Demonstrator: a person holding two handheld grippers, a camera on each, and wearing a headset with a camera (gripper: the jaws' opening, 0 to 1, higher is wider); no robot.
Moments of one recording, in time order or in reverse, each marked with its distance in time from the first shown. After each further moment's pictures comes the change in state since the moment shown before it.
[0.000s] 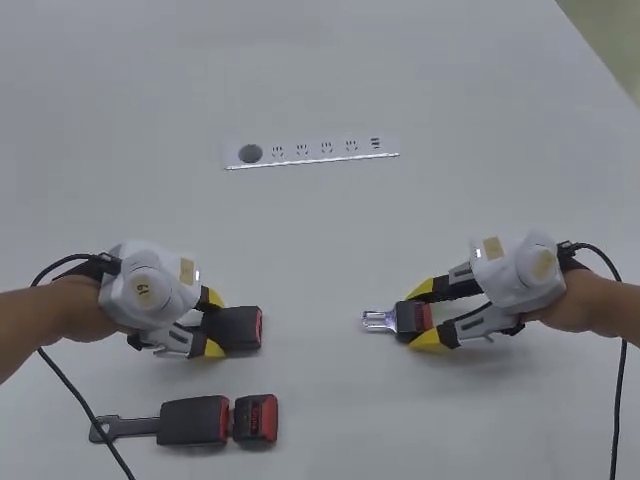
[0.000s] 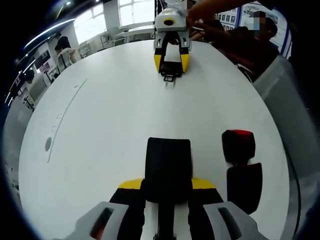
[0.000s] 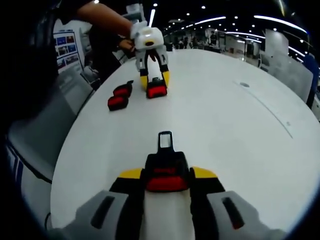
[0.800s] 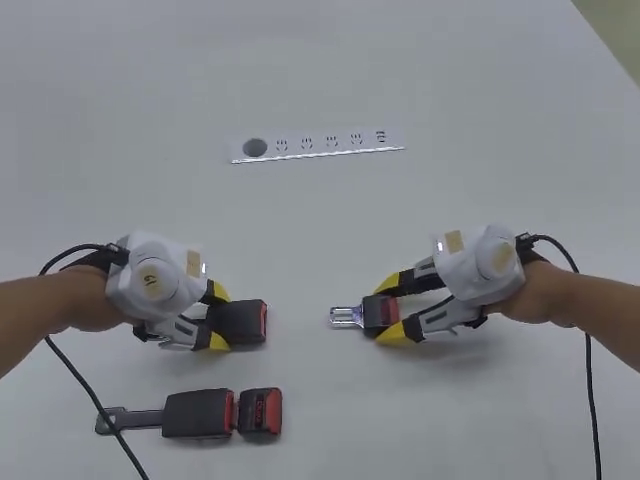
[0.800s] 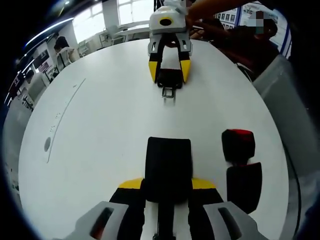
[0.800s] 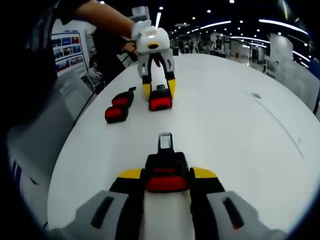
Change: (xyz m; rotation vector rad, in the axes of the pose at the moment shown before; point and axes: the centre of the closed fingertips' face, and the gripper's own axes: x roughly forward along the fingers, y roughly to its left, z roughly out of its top) left arm 0.000 0.000 -0.002 0.002 0.011 -0.007; right arm 0.042 0.004 0.037 -0.034 -0.036 0.037
